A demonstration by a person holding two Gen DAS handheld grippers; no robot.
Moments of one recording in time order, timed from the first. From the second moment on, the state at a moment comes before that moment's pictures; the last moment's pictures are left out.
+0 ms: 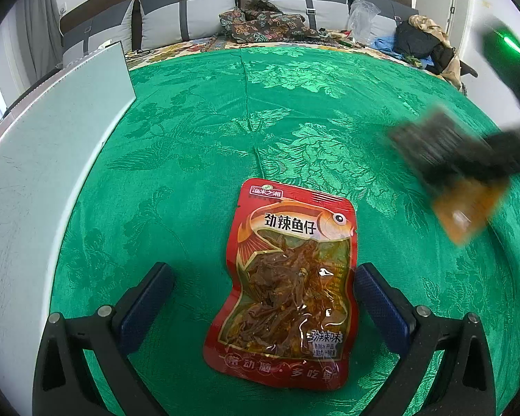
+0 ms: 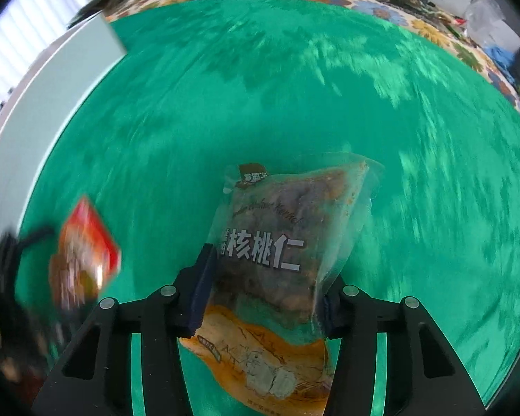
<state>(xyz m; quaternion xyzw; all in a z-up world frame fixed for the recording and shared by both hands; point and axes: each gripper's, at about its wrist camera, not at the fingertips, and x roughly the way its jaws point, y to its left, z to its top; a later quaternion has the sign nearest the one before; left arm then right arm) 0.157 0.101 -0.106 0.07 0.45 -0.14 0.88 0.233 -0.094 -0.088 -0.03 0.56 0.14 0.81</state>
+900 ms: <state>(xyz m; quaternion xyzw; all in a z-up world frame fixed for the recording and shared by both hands) 0.156 0.101 -0.106 0.07 0.45 -0.14 0.88 0.070 -0.243 -0.078 0.12 0.45 0.04 0.89</state>
